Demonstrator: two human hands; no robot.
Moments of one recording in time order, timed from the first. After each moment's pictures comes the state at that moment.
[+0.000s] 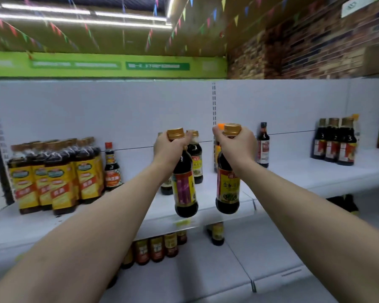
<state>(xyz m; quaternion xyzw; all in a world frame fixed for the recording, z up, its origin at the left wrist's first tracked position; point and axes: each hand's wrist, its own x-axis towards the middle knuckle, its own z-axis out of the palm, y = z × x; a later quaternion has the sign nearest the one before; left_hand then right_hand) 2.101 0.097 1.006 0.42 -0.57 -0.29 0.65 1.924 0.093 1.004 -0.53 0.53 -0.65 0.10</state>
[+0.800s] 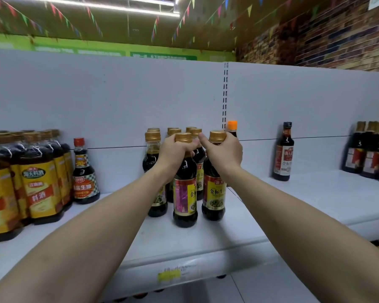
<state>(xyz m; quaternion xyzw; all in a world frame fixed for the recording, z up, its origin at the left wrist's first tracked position) 2.093 -0.094 0.979 0.40 -0.61 -0.31 0.61 1.950 -0.102 0.978 -0.58 0.50 -0.63 0.12</state>
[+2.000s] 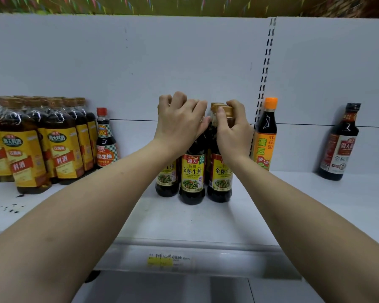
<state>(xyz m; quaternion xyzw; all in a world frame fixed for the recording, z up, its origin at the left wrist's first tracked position) 2.116 -0.129 0.970 0.44 -0.56 0.61 0.35 1.969 -0.155 0.952 -0.63 0.34 -0.68 0.15</state>
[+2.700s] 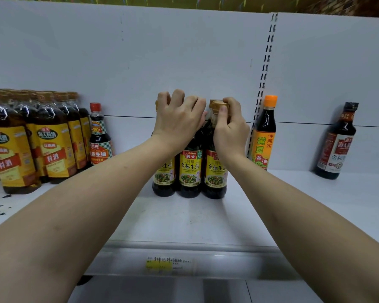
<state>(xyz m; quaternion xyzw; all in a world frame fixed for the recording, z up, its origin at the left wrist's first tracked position) 2.124 -0.151 0.966 0.44 -0.50 0.68 0.32 1.980 -0.162 0.948 -0.63 0.34 -0.69 0.13</state>
